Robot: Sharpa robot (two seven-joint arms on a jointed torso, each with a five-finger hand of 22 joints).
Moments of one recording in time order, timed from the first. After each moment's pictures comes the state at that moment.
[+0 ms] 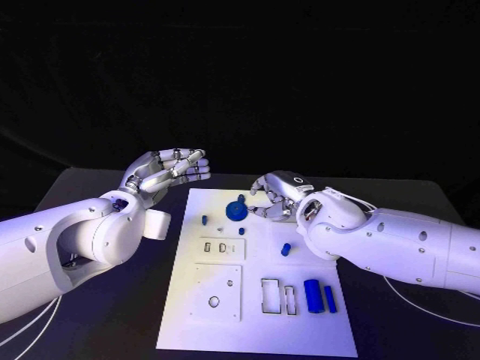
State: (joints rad) left arm 1.26 -0.93 -0.01 1.66 -0.01 -0.34 0.43; left_hand 1.51 -0.04 0.04 0.27 0.30 0.82 0.21 0.25 0.17 0.98 0.19 0.13 0.06 0.87 0.17 0.24 0.17 0.17 0.72 0.27 0.28 0.12; right arm 1.27 -0.65 -0.13 1.43 -1.52 -0.52 -0.23; right_hand 1.22 -0.24 0.37 0.24 0.23 0.87 0.13 0.22 0.44 1.42 0.05 1.39 1.31 1.47 -0.02 1.56 1.31 0.05 1.47 0.09 1.48 1.31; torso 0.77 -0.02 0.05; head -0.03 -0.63
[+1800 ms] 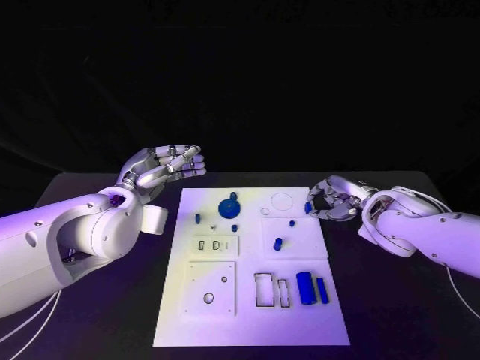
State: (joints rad) left arm 1.26 -0.91 -0.01 1.62 -0.01 -0.33 0.43; left_hand 1.51 -0.04 0.04 0.27 0.30 0.82 0.21 0.25 0.17 0.98 0.19 0.12 0.06 0.87 0.17 0.24 0.17 0.17 0.72 0.27 0.28 0.12; right arm 1.24 -0.91 -0.13 1.36 -1.24 -0.38 0.04; right_hand 1.36 -0.24 0.40 0.14 0.23 0.89 0.13 0.21 0.41 1.41 0.06 1.38 1.31 1.47 -0.02 1.56 1.31 0.05 1.47 0.09 1.48 1.31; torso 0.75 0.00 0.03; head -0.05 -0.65
